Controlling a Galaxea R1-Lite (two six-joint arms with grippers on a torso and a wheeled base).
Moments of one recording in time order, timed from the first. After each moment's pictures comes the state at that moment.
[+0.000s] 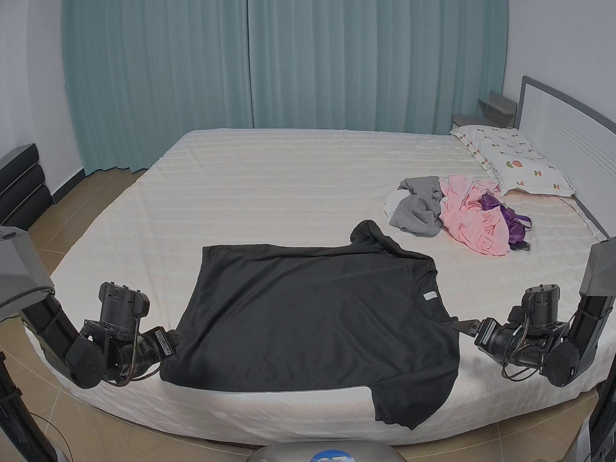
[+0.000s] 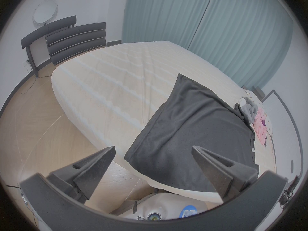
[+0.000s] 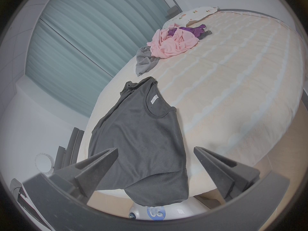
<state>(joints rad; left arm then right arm) -0.19 1.93 -0.41 -0.66 0.22 -0.67 0.12 2.10 -0.26 -1.17 0.15 0.72</state>
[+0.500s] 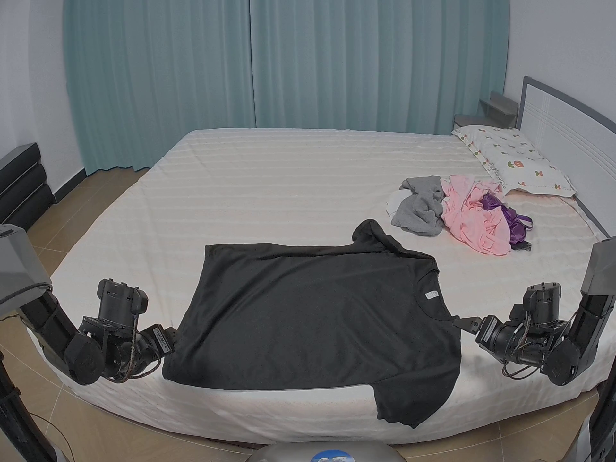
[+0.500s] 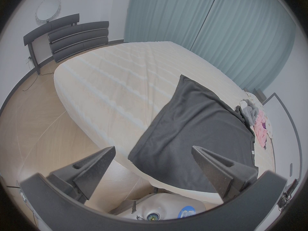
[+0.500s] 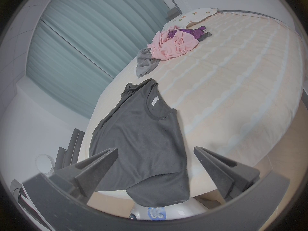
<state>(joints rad) -0.18 1.92 -0.43 -0.63 0.22 -0.69 0.12 2.09 -0.26 -1.17 0.15 0.72</state>
